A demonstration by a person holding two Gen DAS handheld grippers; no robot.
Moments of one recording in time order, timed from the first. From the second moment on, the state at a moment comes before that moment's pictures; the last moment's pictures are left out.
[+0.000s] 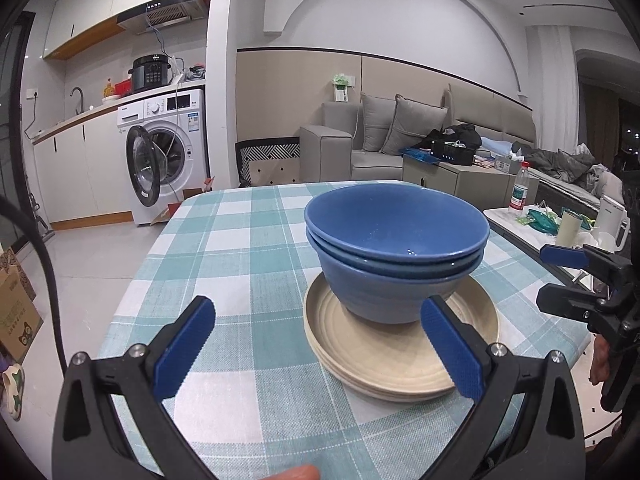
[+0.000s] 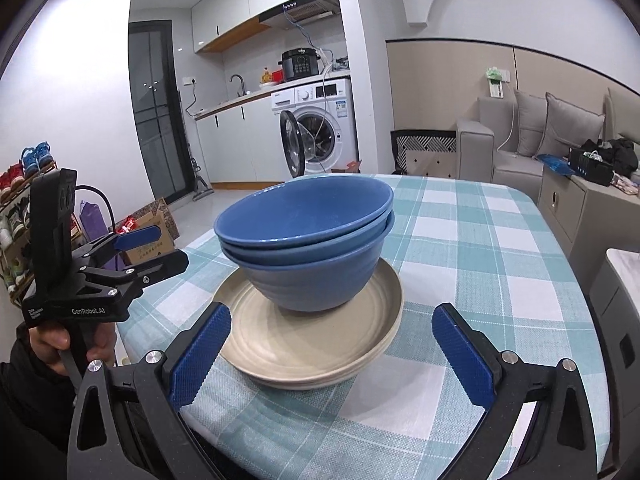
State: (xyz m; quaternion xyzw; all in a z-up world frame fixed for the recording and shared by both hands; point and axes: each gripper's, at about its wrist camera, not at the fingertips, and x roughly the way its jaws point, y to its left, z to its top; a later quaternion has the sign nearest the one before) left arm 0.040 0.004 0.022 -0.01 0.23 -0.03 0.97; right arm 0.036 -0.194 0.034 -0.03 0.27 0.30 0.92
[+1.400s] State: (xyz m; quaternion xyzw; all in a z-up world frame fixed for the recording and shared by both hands) left arm 0.002 -0.011 0.002 0.00 0.20 -0.02 0.98; right arm -0.014 -0.205 0.016 -0.03 0.20 0.29 0.94
